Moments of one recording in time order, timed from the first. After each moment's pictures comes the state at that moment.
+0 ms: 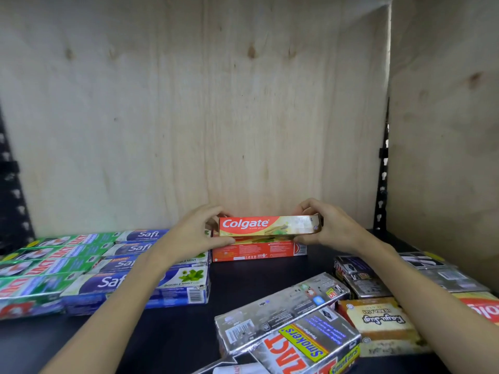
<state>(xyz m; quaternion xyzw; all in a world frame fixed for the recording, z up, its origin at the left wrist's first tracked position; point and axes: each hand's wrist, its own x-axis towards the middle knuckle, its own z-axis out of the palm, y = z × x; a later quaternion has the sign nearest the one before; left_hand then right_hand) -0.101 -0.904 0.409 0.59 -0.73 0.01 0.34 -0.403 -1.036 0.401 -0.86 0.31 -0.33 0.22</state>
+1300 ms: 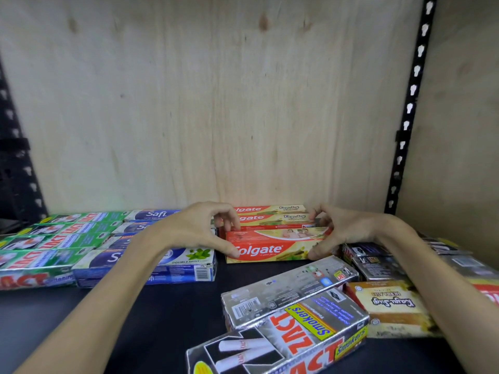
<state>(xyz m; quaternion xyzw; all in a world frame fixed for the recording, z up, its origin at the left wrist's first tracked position) -0.103 -0.878 0.414 0.61 -0.74 -0.12 0.25 -0.411 -1.021 0.409 -0.86 0.41 -0.07 0.31</state>
